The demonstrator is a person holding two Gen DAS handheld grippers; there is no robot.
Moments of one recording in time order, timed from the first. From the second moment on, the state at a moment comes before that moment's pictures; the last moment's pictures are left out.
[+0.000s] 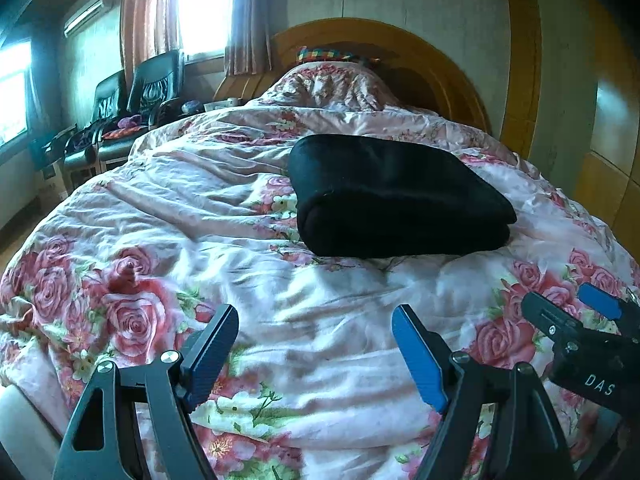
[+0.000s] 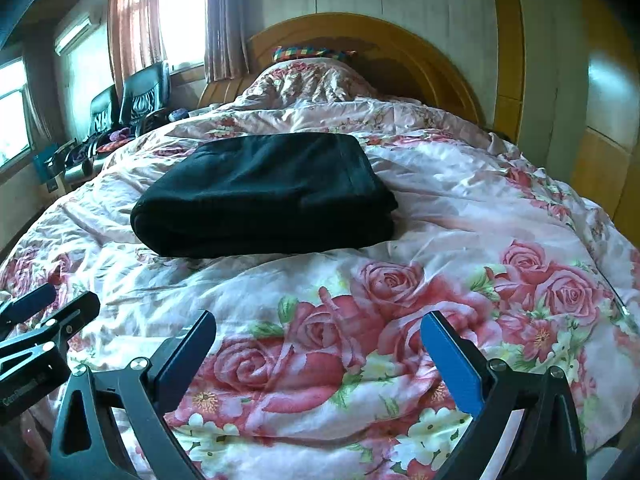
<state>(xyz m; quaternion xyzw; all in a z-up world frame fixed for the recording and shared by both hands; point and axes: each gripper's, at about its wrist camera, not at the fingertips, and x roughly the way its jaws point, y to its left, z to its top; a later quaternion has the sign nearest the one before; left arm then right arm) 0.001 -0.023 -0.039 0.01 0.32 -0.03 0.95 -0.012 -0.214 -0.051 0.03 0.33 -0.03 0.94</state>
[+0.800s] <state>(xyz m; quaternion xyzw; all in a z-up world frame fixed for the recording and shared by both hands) 0.005 -0.021 -0.045 0.01 0.34 -0.02 0.94 -0.011 -0.215 -0.056 0.04 0.34 -0.03 0.94</state>
